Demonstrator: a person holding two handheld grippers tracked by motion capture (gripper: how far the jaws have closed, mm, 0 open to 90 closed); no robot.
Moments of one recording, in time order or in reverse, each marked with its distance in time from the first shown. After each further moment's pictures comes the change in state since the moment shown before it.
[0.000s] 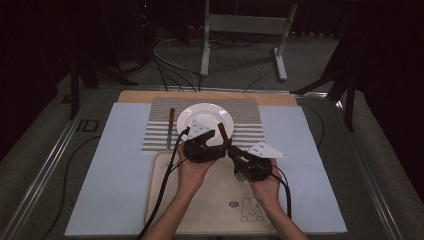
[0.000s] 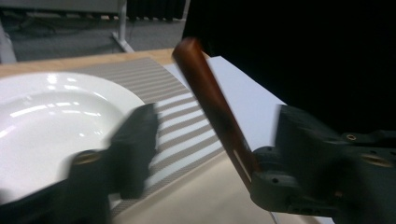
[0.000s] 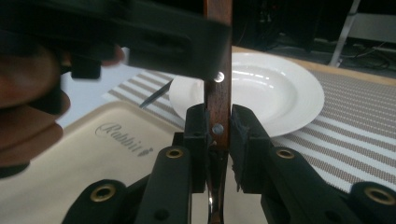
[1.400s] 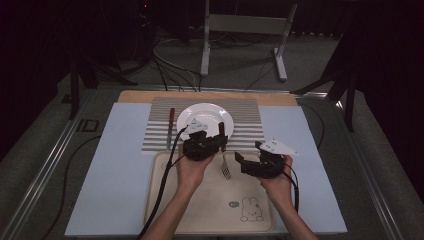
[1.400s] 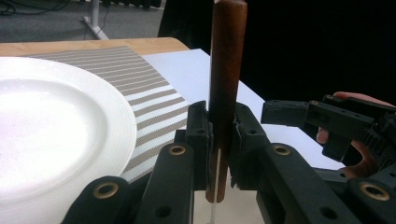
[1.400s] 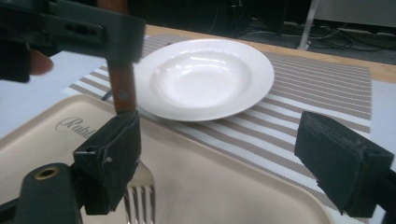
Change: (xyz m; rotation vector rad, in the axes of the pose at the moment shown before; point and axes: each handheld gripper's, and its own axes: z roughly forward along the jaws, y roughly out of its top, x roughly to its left) left arm 0.007 0.004 -0.002 0.030 -0.098 -0.019; right arm -0.026 0.000 -0.015 0.058 -0.105 0.044
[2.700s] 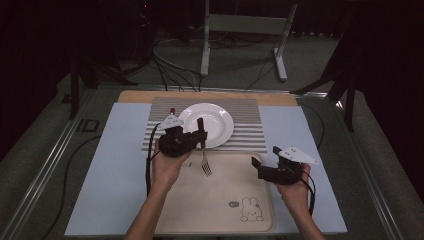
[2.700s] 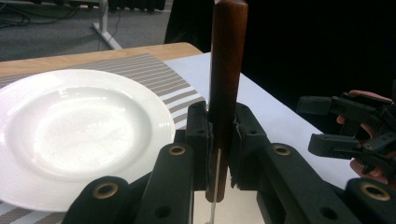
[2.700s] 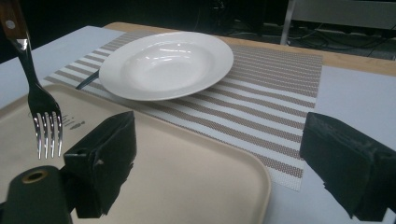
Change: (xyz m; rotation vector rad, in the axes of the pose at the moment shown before) left arm 0.032 0.012 -0.054 0.006 0.011 0.041; right arm -0.032 -0.021 -0.030 -0.019 -0.051 0.011
